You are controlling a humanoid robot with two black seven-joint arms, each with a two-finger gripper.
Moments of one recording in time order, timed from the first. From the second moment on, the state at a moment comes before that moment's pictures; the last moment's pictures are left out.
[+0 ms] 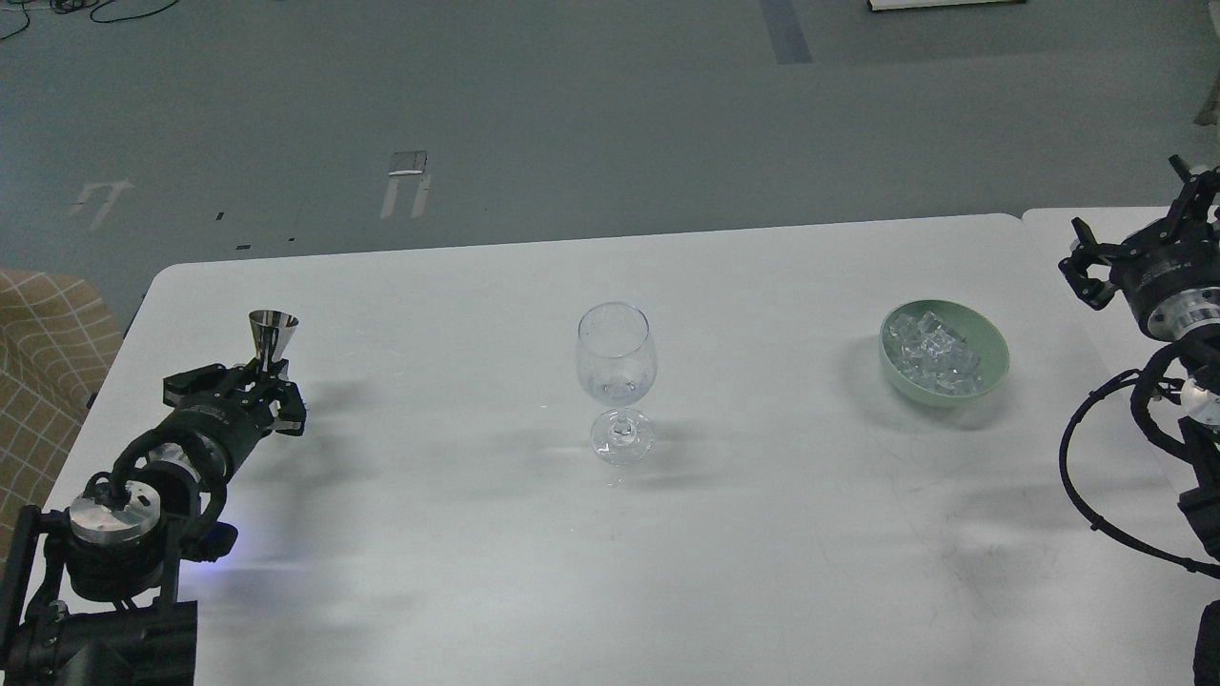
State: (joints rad) left arm -0.15 0.07 -1.87 -1.22 0.23 0.20 0.40; right arm 0.46 -0.32 1.55 0.72 -0.44 0.23 0.07
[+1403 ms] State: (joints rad) left arm -0.10 -0.04 -1.93 -1.18 0.11 -0.14 0.36; right arm 0.44 -0.36 1.54 0.72 -0.44 0.22 0.07
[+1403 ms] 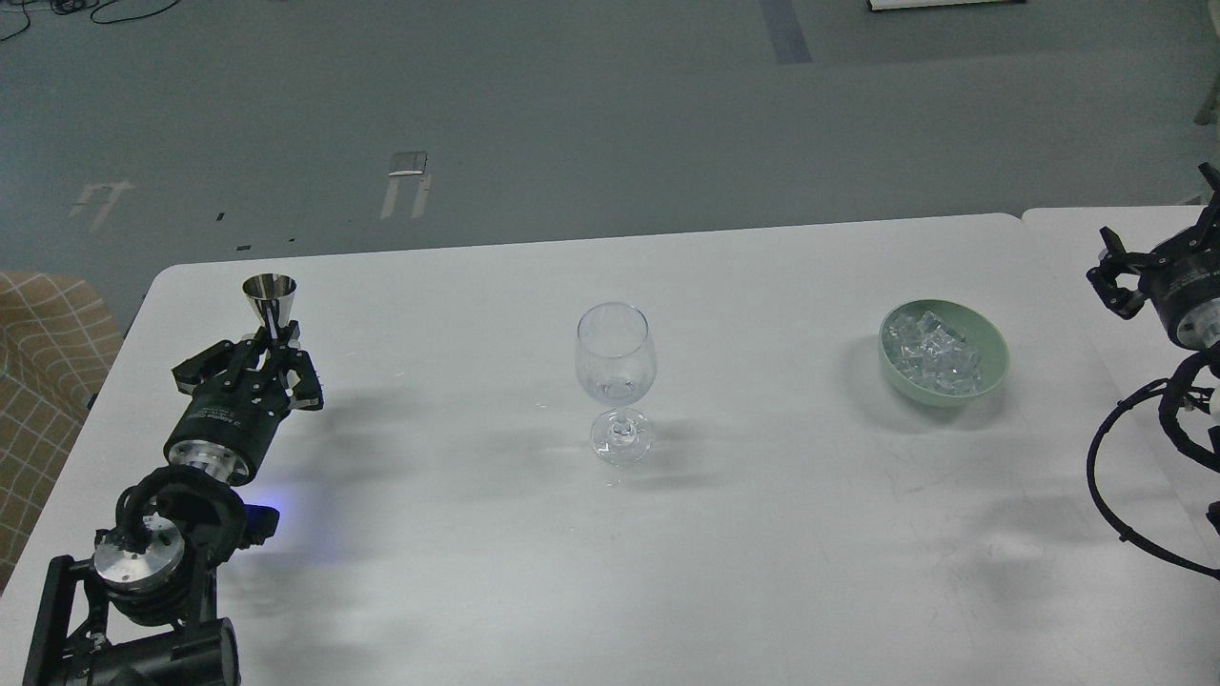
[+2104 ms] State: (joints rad) left arm -0.11 -0.04 -1.93 -1.03 0.08 -0.25 0.36; right arm 0.44 -0.35 1.54 0.72 -0.44 0.21 0.07
